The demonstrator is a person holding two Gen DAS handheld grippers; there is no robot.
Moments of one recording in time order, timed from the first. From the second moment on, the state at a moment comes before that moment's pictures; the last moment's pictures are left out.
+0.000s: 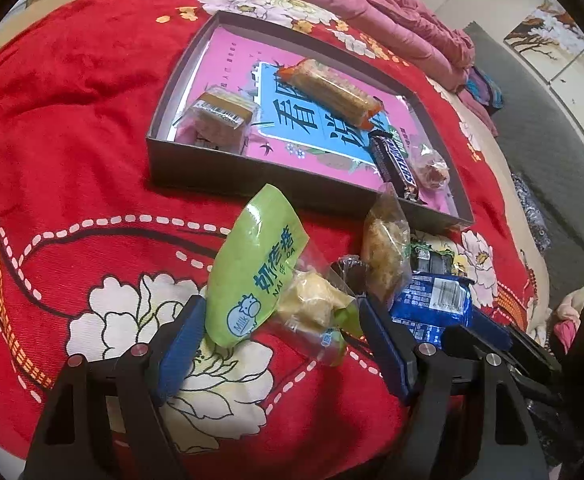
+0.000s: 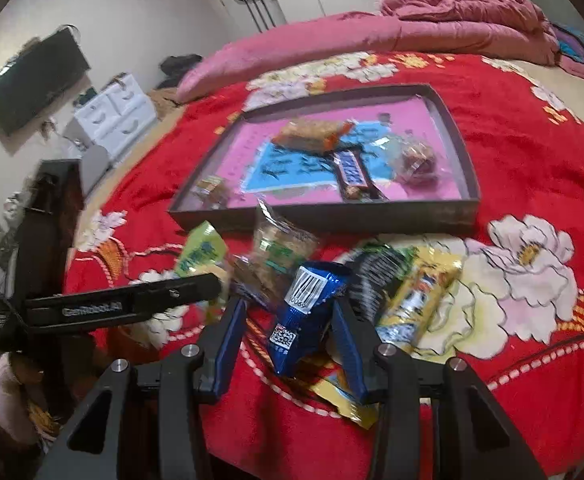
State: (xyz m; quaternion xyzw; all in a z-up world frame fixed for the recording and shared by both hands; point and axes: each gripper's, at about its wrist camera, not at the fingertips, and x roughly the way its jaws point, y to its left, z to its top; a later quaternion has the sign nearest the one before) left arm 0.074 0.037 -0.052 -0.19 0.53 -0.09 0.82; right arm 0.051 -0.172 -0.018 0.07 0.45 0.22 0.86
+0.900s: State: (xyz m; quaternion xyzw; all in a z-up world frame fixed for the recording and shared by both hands) left arm 0.073 0.036 -0.054 -0.18 0.53 -0.09 0.82; right arm 0.049 -0.174 -0.029 0.10 0.48 0.22 0.84
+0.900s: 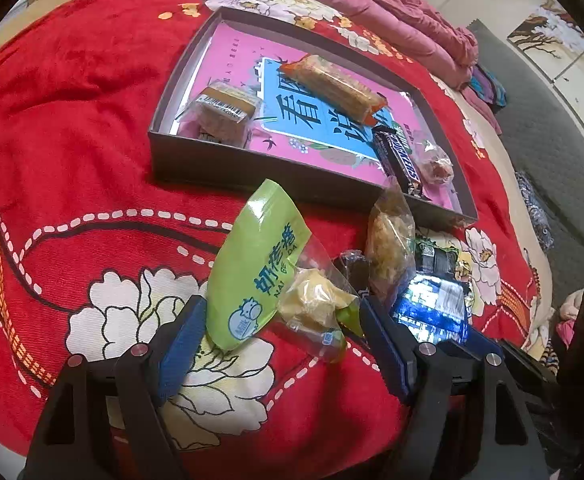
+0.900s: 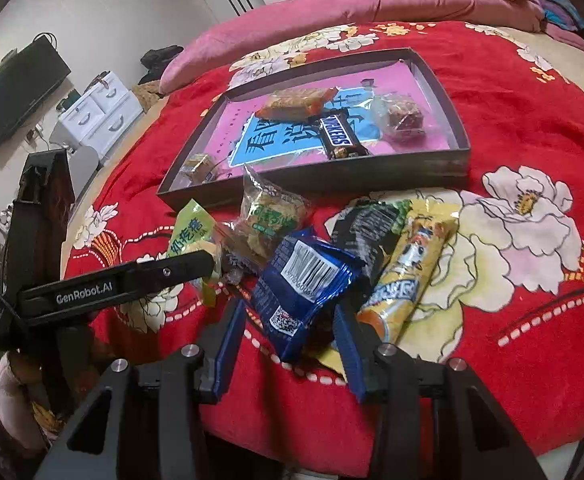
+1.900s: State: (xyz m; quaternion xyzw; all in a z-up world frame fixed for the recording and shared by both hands) left arm 0.083 0.036 -0.061 -0.19 0.54 -0.08 0.82; right arm 0.069 -0.113 -0.050 -0.07 0.46 0.20 0.86
